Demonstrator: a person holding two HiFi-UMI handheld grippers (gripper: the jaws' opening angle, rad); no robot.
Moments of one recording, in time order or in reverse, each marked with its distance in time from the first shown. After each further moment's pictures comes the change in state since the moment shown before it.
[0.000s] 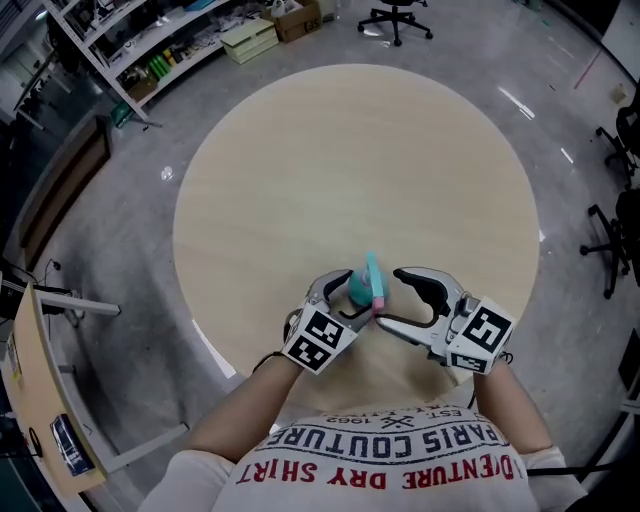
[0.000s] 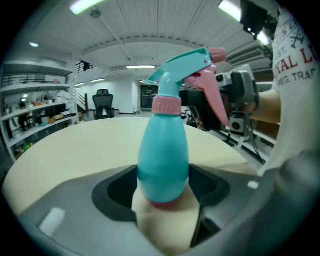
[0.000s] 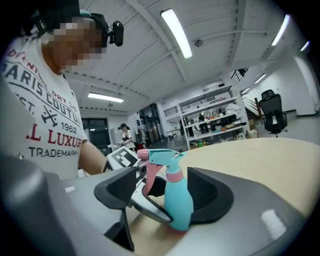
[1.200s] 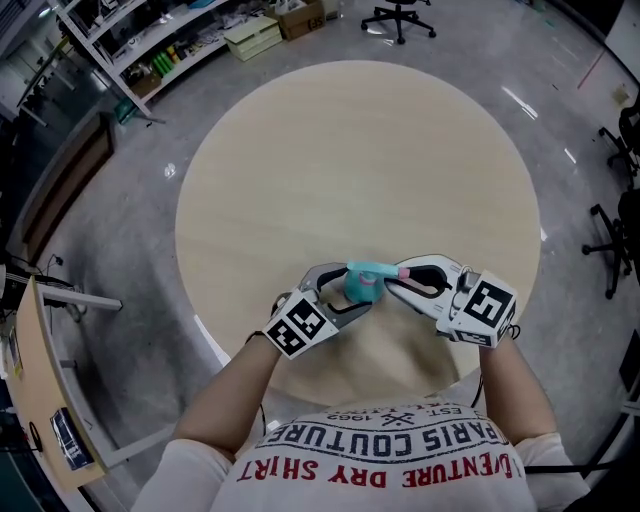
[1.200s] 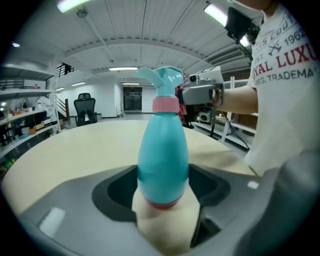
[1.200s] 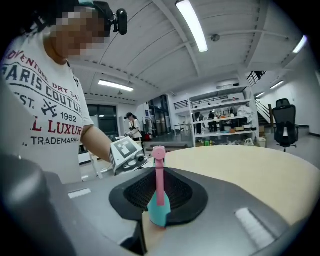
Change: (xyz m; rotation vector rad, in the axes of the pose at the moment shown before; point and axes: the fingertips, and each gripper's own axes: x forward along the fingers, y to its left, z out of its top) left arm -0.014 -0.007 -0.009 0.134 -0.023 -0.171; right arm 0.003 -0.011 -0.005 -0.153 0.103 0.069
